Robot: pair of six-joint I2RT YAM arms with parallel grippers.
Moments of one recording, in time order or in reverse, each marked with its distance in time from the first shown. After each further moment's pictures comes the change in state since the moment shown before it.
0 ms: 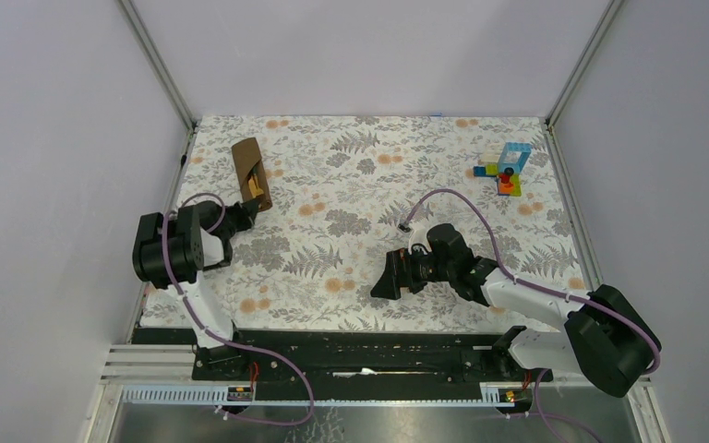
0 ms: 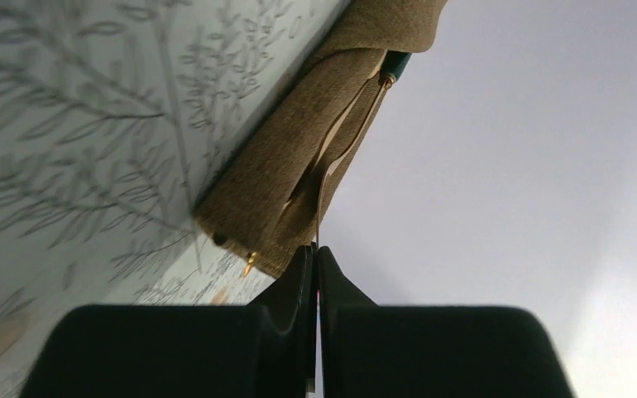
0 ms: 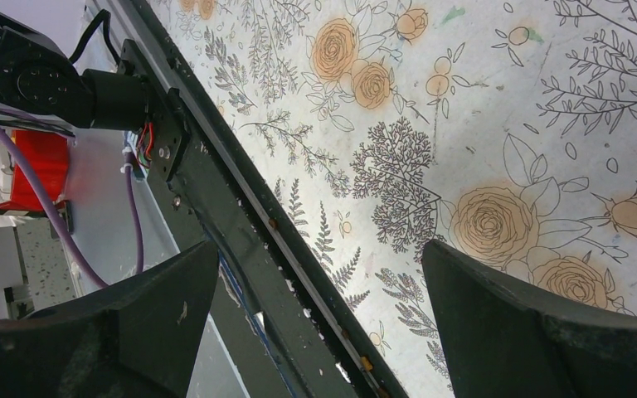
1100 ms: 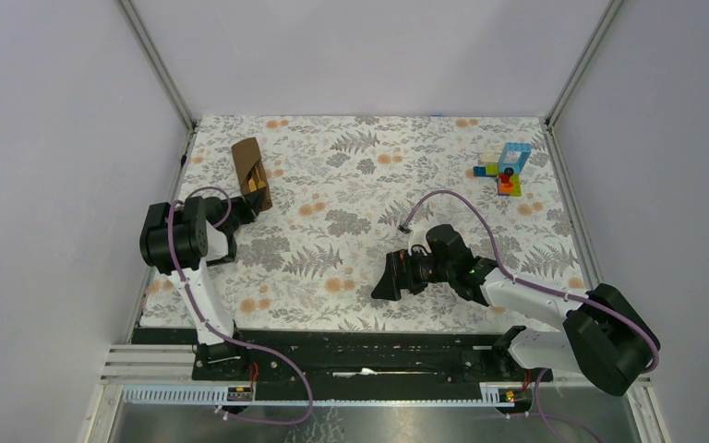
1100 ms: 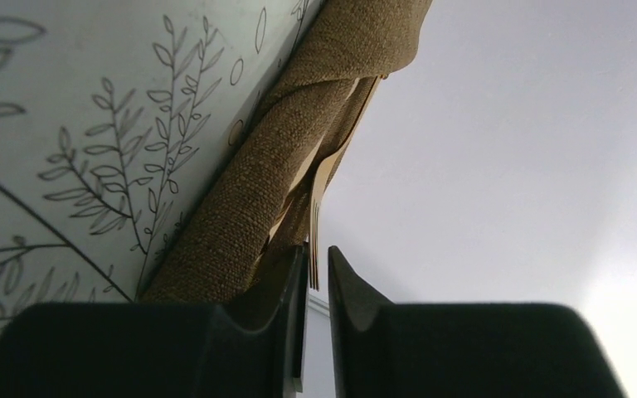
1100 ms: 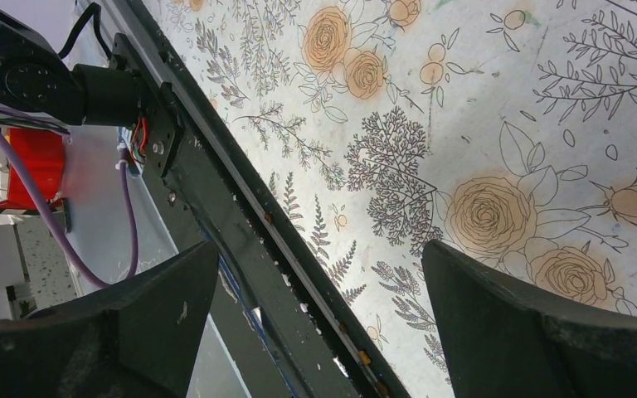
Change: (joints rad) left arm -0.031 0.147 0.089 0.145 -0.018 -0.007; right arm 0.000 0.009 0.000 -0.019 0.001 -0.002
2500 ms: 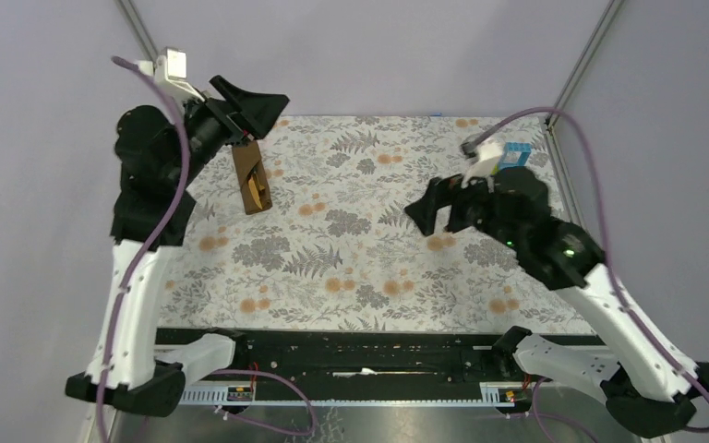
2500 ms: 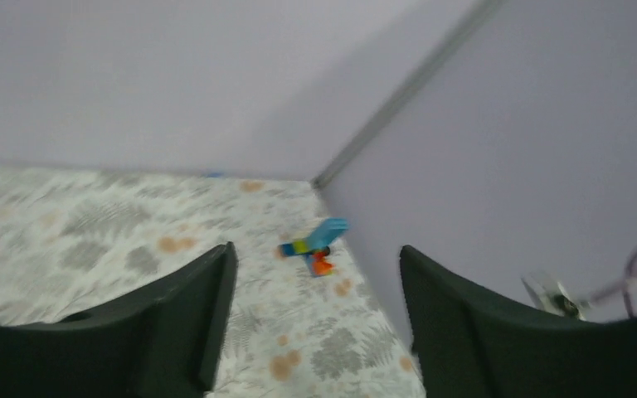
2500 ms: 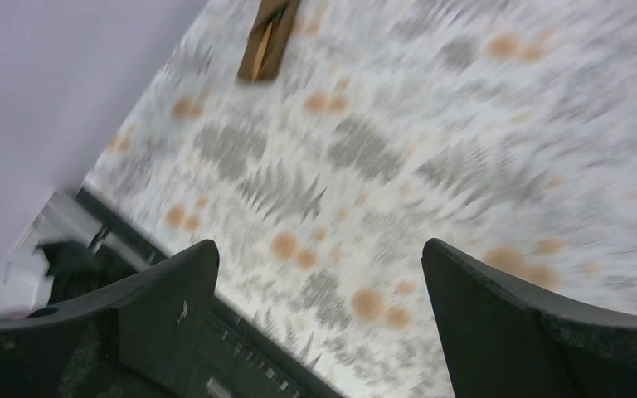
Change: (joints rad) left arm -0.320 -0.895 0.863 -1.335 -0.006 1.007; right arm -0.001 -0.260 0.684 -0.700 0.454 -0.164
